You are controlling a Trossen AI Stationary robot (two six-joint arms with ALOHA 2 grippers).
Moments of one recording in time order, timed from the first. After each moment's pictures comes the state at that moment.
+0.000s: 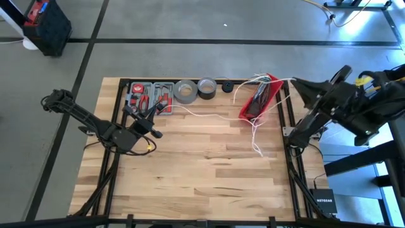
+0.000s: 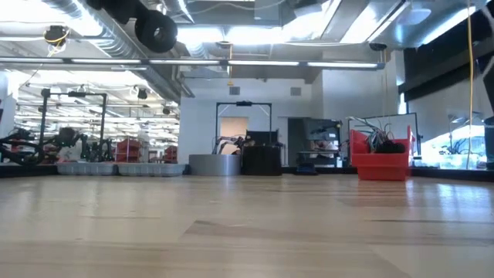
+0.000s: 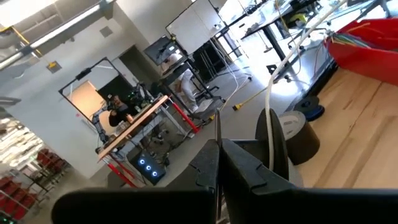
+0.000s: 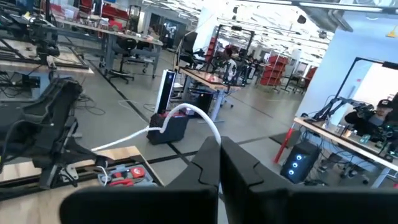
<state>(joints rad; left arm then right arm) -0.50 0.96 0.65 0.05 -1.57 0.35 0.90 1.26 1.89 -0.05 1.57 -0.82</state>
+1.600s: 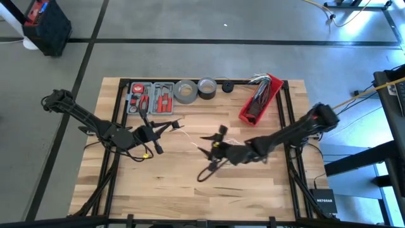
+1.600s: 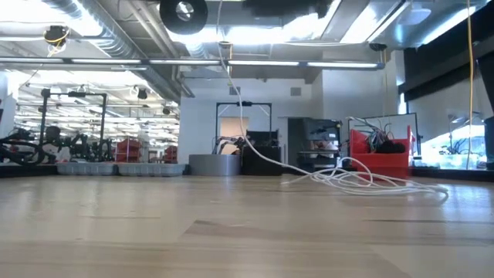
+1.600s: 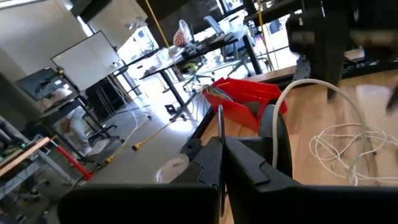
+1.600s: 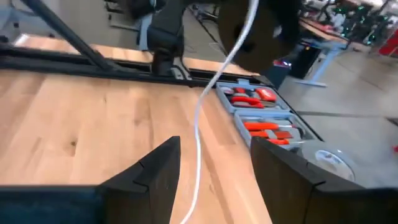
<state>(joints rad) -0.50 0.96 0.65 0.18 -1.06 0.31 0.38 1.65 1.05 0.26 0.69 -0.03</state>
